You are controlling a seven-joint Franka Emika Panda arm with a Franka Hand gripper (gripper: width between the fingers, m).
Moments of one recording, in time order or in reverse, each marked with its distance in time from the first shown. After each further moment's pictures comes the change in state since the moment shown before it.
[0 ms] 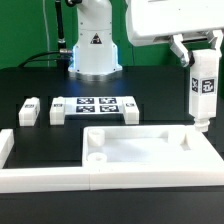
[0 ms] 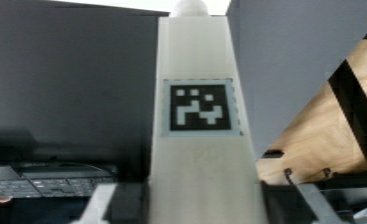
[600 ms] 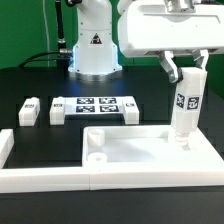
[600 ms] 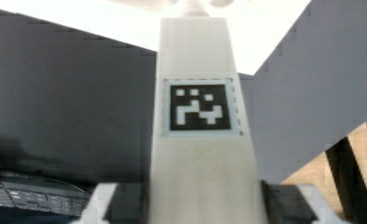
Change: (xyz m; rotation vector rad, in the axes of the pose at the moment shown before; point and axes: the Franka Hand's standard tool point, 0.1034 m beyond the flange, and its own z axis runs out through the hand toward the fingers) arm -0.023 0.016 0.016 -0.014 -0.076 -0.186
